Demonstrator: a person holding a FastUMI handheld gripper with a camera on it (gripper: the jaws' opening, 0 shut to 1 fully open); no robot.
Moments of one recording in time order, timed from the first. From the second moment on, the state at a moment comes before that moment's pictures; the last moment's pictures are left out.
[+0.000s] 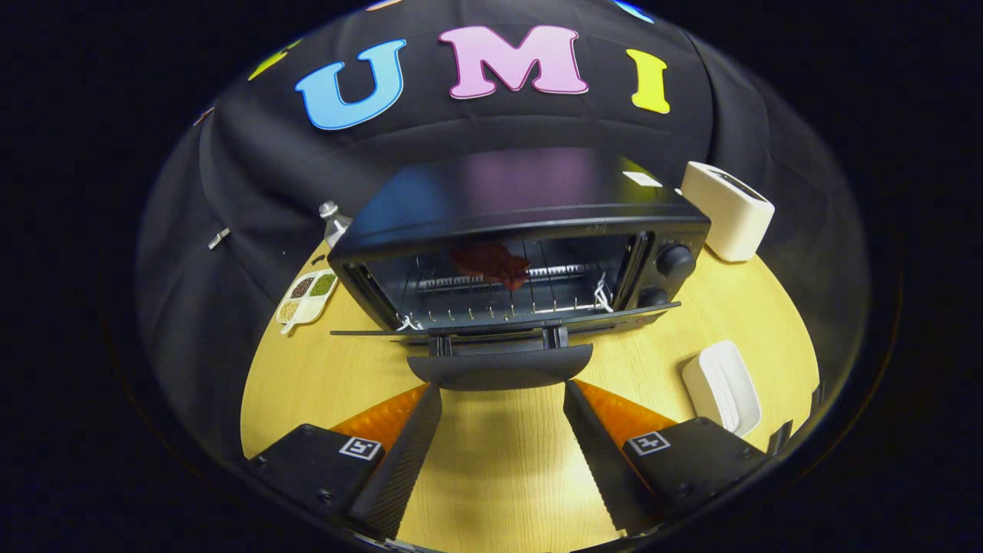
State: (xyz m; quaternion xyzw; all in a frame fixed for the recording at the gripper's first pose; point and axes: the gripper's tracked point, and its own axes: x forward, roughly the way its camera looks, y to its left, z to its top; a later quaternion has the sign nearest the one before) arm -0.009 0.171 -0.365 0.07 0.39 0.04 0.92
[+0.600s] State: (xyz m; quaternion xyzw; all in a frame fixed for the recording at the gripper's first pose) arm 0.001 0.159 -0.310 0.07 0.32 0.06 0.94
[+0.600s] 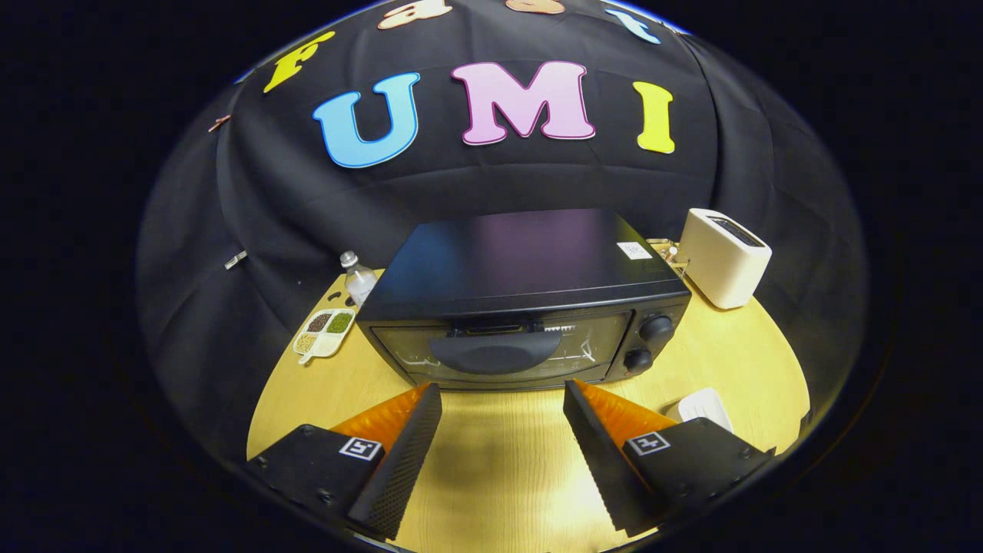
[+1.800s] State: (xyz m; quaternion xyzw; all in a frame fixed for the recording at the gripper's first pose) arm 0.005 0.030 -0.053 0.05 0.06 0.03 1.00
